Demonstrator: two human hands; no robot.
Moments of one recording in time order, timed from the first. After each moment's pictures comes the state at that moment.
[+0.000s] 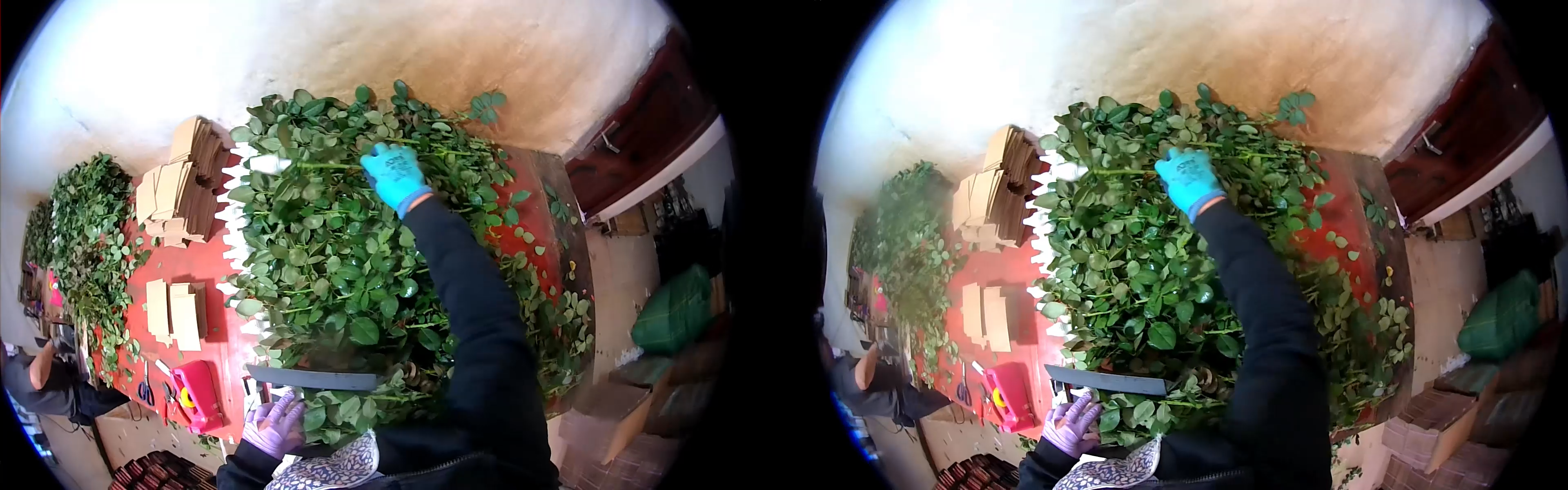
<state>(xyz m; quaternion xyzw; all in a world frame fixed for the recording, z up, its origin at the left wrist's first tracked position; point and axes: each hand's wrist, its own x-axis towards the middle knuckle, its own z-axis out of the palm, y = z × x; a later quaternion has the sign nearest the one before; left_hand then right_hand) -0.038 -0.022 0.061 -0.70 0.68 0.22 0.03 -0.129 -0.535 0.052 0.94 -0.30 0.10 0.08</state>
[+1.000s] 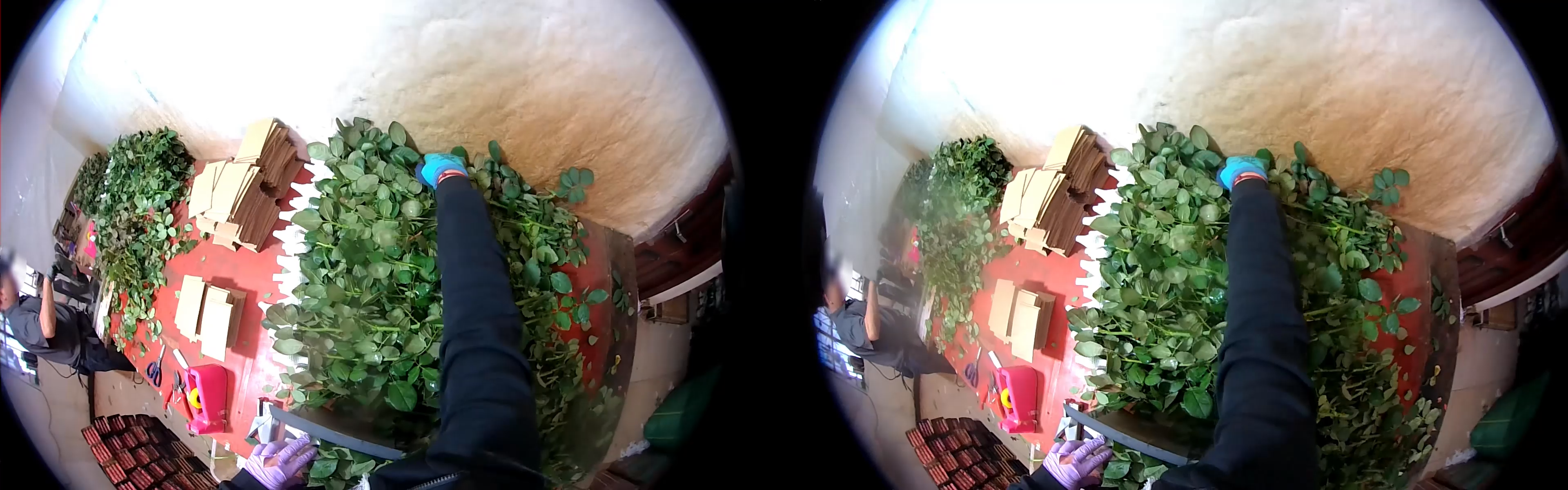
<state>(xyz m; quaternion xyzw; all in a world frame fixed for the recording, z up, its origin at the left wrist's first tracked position) -0.046 -0.006 0.040 -0.73 0.66 0.17 -0.01 0.026 -0.693 -0.010 0.91 -0.41 -0.01 -0.09</state>
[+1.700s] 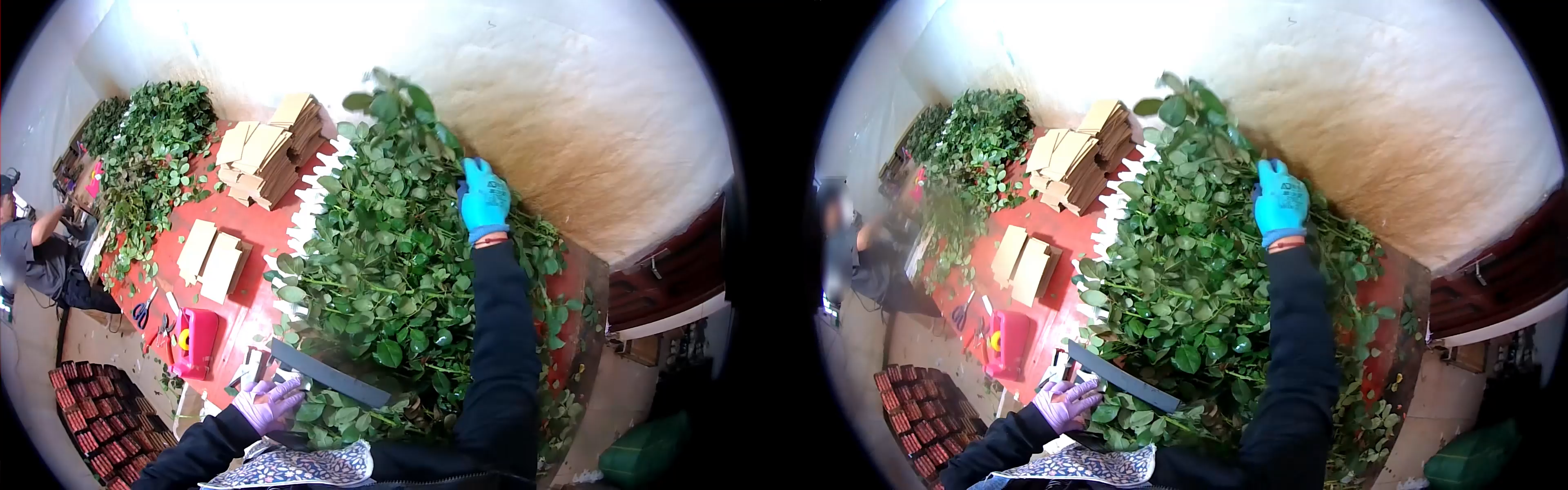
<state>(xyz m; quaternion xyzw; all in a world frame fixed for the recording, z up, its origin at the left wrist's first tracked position) -0.043 -0.014 0.057 -0.72 0.67 0.20 0.02 -0.104 -0.549 0.095 0.90 -0.29 0.31 0.04</state>
